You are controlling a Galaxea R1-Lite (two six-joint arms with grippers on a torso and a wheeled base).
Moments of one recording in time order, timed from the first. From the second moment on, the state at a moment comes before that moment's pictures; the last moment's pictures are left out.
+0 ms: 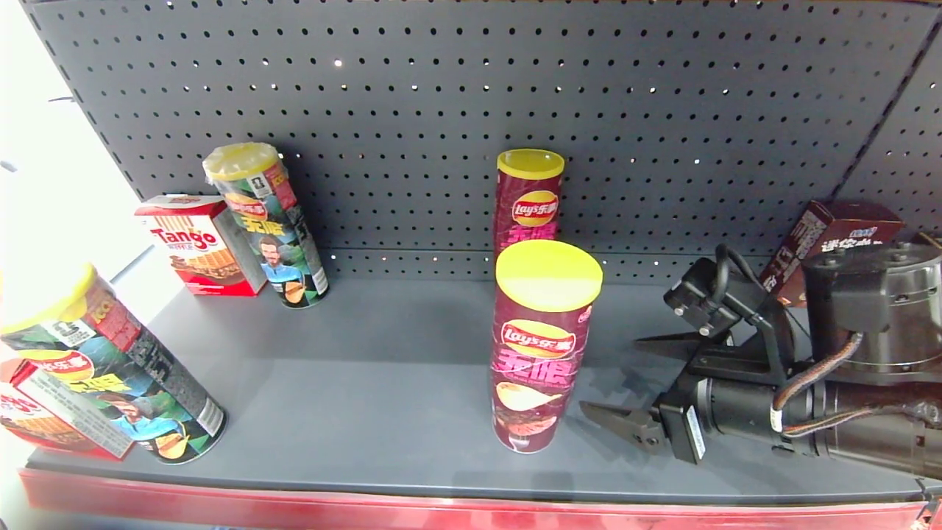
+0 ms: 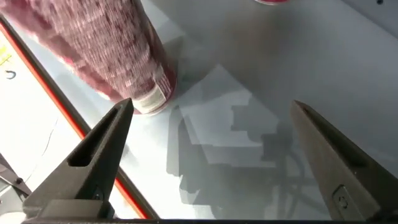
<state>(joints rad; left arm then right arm) -0.01 0.01 0.00 0.01 -0.07 0.06 0.68 1.46 -0.75 -0.31 0.04 -0.15</state>
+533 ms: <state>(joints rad) 0.00 0.00 0.00 0.00 -0.08 0.06 0.59 1.30 -0.66 -0.31 0.02 -0.13</state>
